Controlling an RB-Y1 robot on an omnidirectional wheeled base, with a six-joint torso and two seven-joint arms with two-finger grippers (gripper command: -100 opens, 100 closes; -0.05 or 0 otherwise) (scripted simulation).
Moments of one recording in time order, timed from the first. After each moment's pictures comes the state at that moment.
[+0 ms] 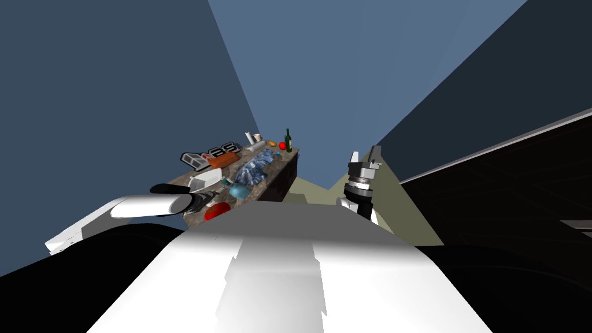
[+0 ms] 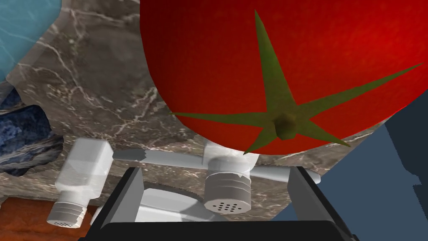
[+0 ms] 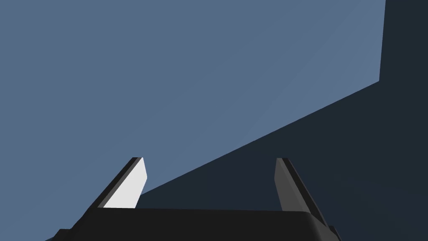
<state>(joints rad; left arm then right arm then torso) 0.75 0.85 0.57 -2.07 0.68 1.31 -0.45 0.53 -0.01 -0.05 -2.36 0.04 -0.49 -0.02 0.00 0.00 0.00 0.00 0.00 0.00</state>
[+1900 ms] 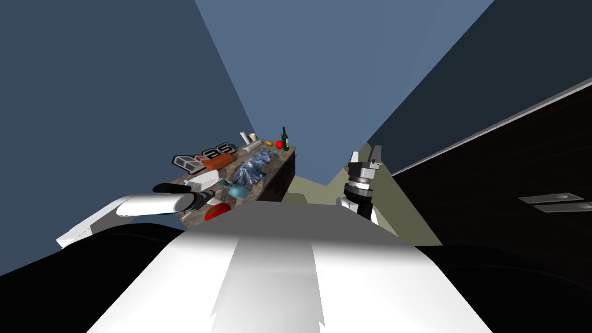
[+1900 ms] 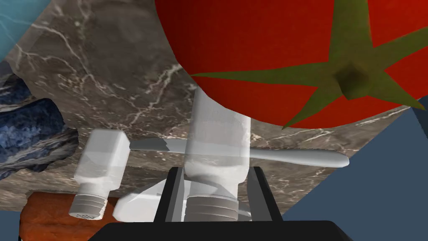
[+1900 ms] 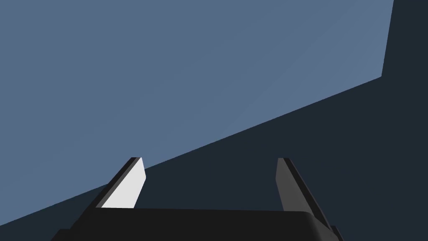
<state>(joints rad) 0.71 0.84 0.56 -2.04 0.63 1.28 -0.47 0.53 -0.01 -0.05 -2.36 0.04 -0.49 -0.02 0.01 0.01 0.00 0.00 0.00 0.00</state>
